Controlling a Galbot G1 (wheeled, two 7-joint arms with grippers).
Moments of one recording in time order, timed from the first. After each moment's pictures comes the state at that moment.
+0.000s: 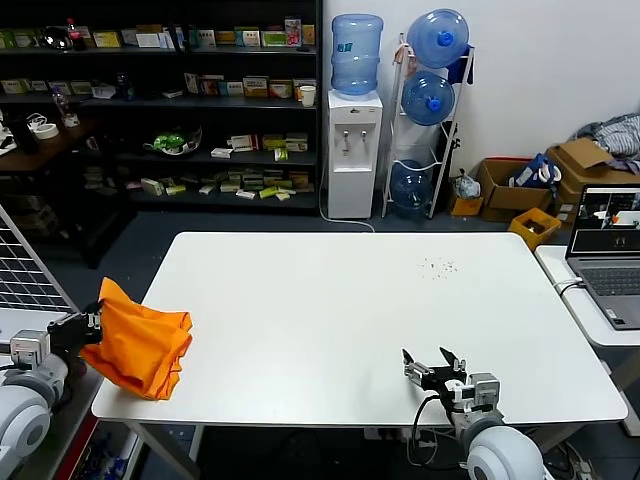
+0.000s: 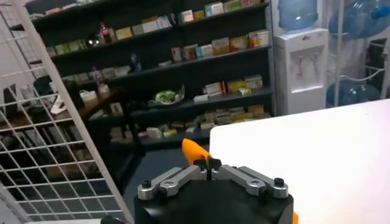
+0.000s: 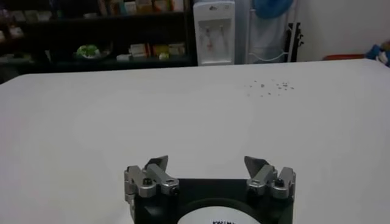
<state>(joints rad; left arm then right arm) 1.54 -0.63 -0.75 -1.95 -0.82 0.32 -0.29 -1.36 1.05 0.32 1.96 0.63 -0.44 0.28</state>
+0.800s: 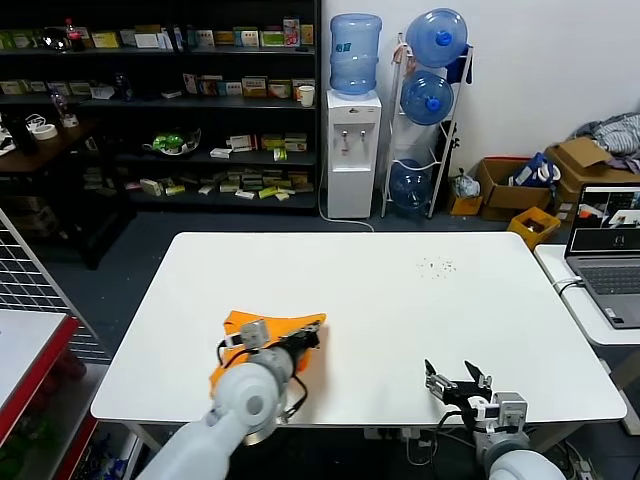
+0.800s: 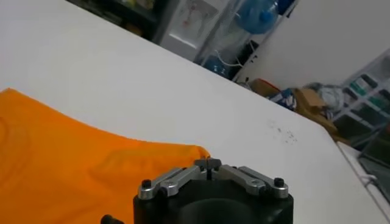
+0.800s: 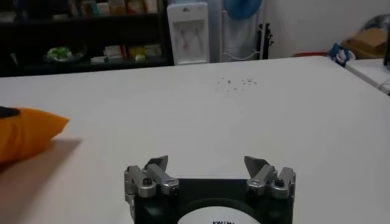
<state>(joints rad) 0.90 -1.21 0.10 -1.85 -1.21 0.41 -0.68 -1.51 1.10 0.45 2.05 0.60 -0.44 0.29</state>
